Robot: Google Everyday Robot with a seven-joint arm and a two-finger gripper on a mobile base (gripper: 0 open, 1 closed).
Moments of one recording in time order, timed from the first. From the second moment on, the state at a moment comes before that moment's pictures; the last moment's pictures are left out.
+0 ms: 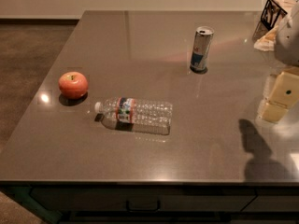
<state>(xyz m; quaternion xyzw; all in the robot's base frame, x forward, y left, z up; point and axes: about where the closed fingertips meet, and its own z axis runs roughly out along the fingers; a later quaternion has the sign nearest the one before) 0.438 -0.217 0.976 -0.60 0.78 -0.03 0.16</state>
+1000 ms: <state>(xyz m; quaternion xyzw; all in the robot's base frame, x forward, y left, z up) 0.487 -0.207 0.968 -0.56 0.81 -0.01 0.17</state>
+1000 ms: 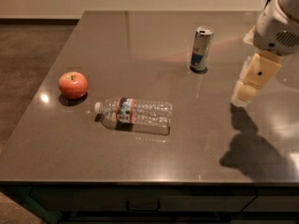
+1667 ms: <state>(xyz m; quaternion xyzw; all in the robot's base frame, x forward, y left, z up) 0.562 -0.210 0.952 -0.47 0.85 0.00 0.22</state>
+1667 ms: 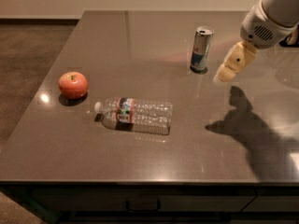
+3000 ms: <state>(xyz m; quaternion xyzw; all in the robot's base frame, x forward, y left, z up) 0.669 -0.214 0.922 -0.35 0.89 0.04 0.31</state>
